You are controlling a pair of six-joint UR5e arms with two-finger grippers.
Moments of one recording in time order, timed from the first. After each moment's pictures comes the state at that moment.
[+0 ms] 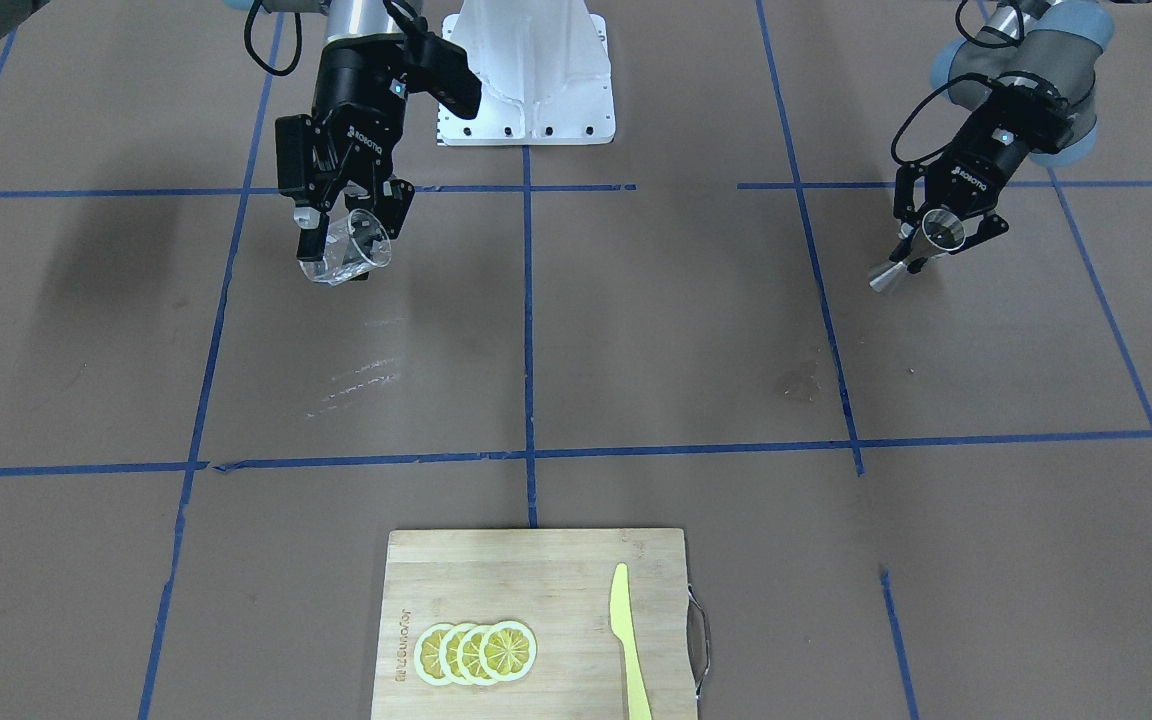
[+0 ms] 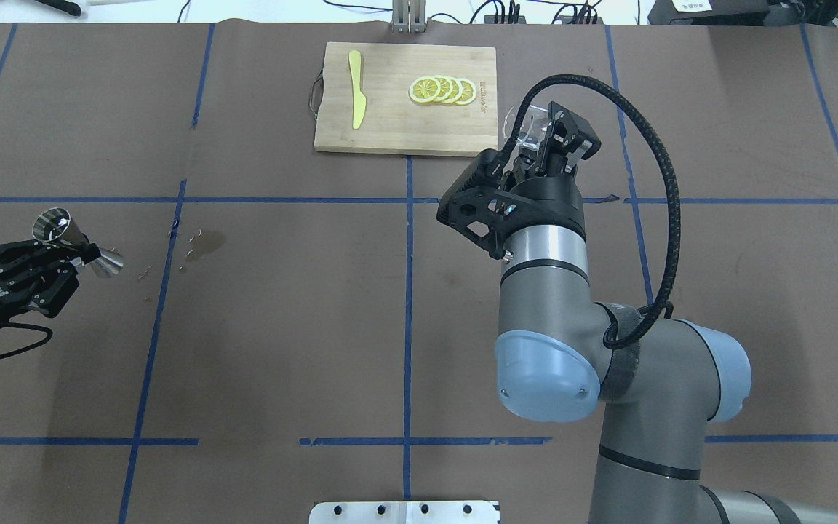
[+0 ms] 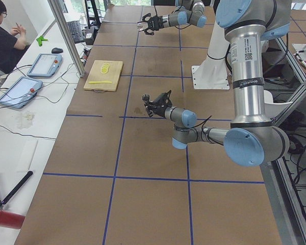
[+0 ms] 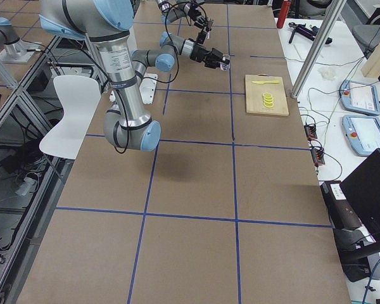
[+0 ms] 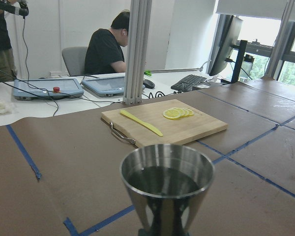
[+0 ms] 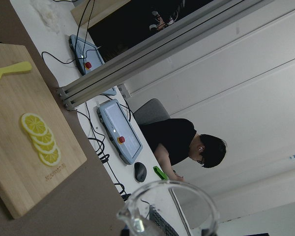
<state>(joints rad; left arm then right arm) -0.49 -1.39 -1.60 -3.47 -1.24 -0.65 0.31 -1.08 2.04 -1.65 0.50 0.30</state>
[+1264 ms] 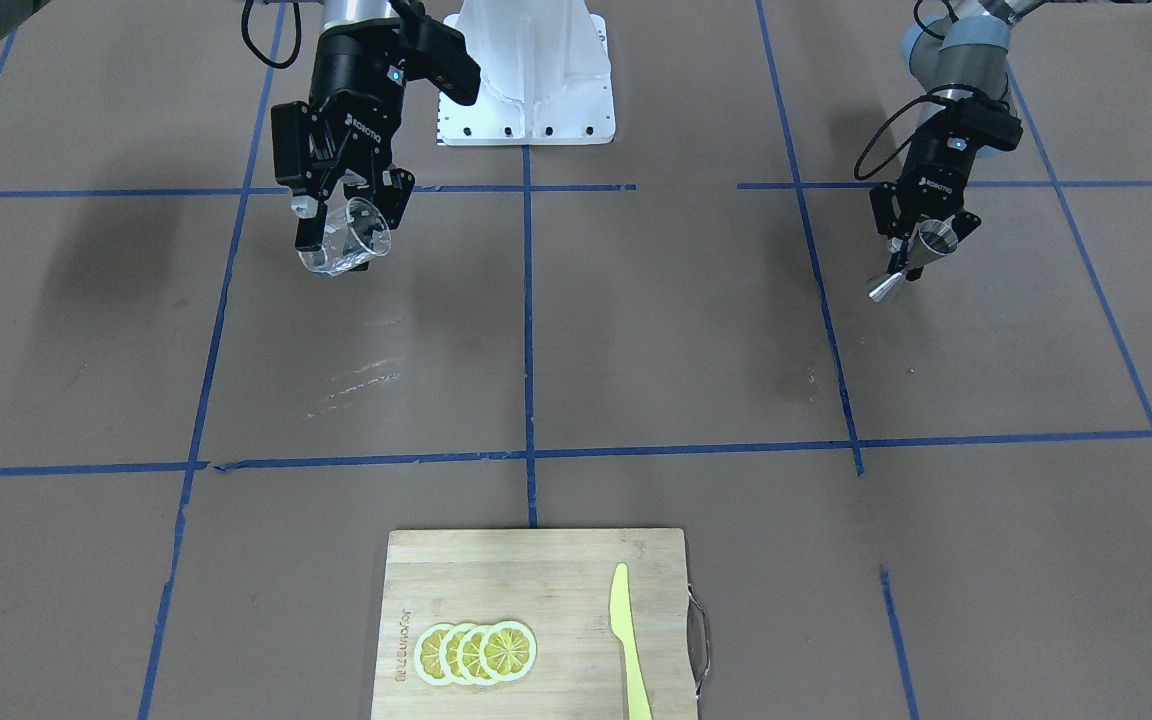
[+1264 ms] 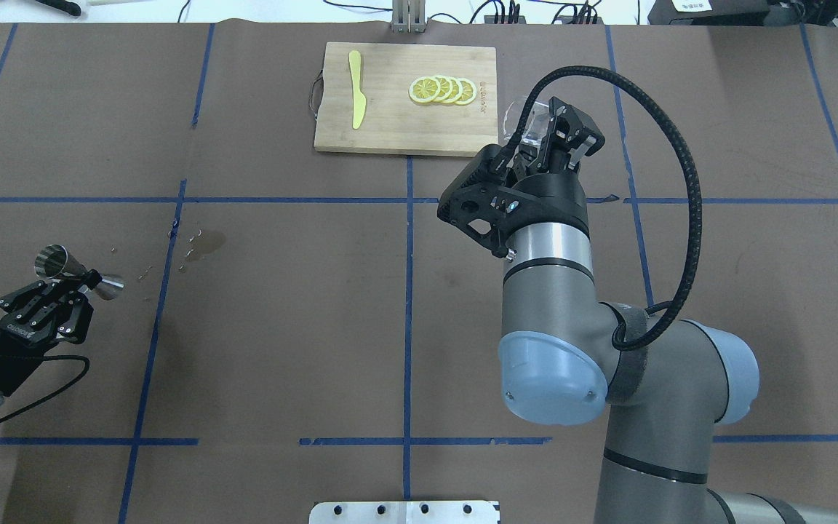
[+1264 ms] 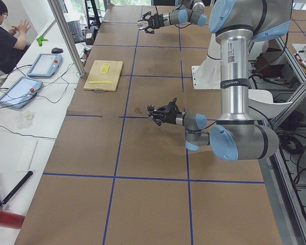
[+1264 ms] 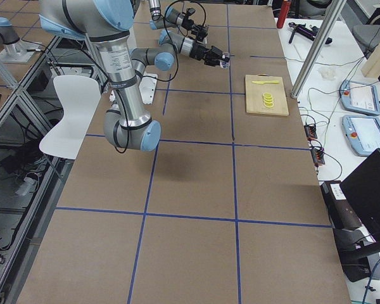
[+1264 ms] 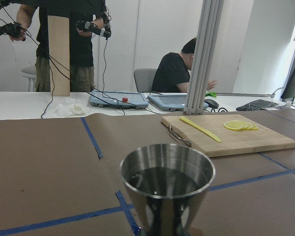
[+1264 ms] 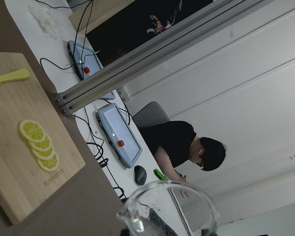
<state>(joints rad) -0.21 -1.42 -1.50 -3.46 -0.68 -0.74 0.31 -1.08 2.06 -1.65 0.50 0.30</state>
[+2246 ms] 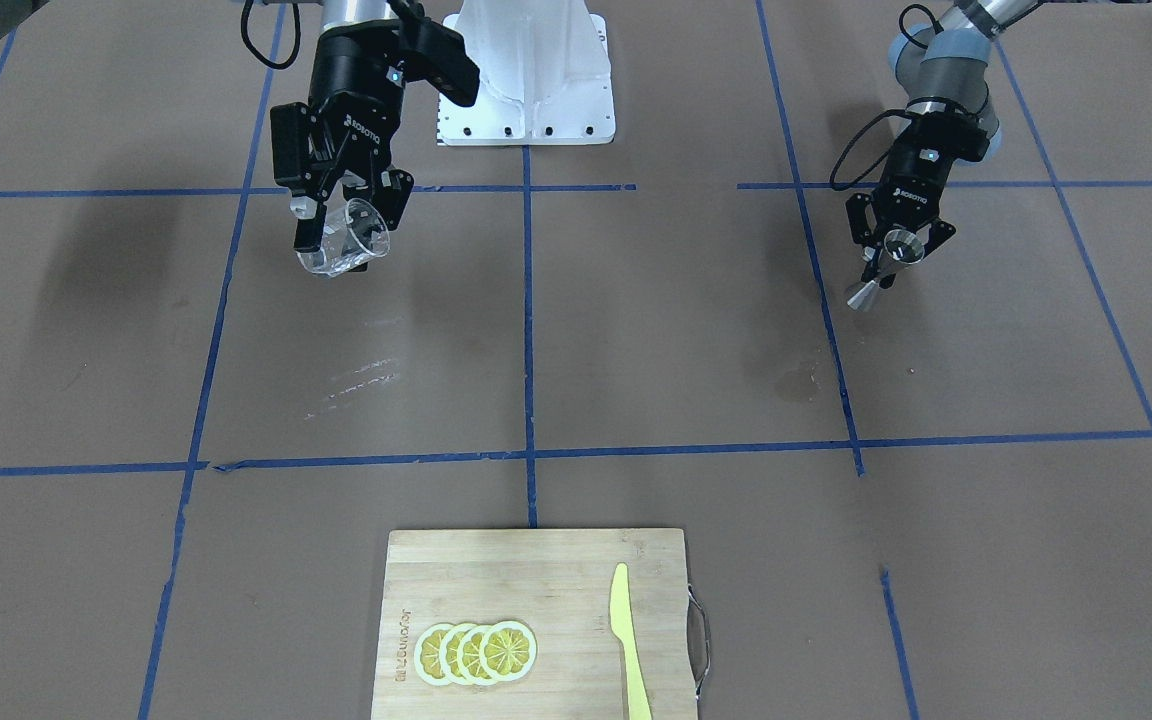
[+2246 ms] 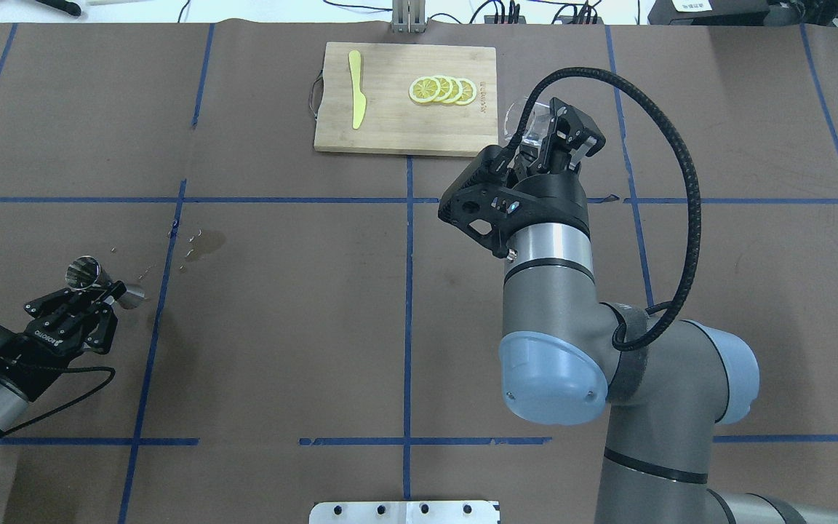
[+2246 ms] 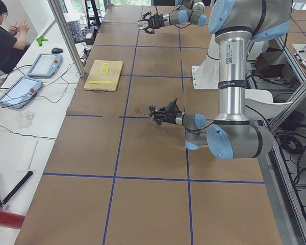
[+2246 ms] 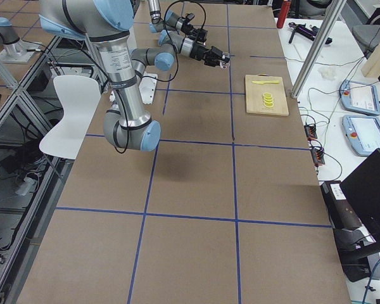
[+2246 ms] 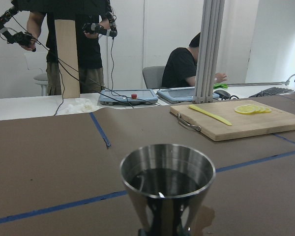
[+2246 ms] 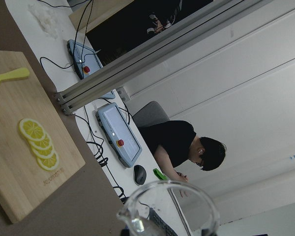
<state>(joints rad) -0.19 -1.46 -1.46 -3.45 -0.74 -0.64 0.31 -1.08 2.06 -1.65 0.49 0.30</state>
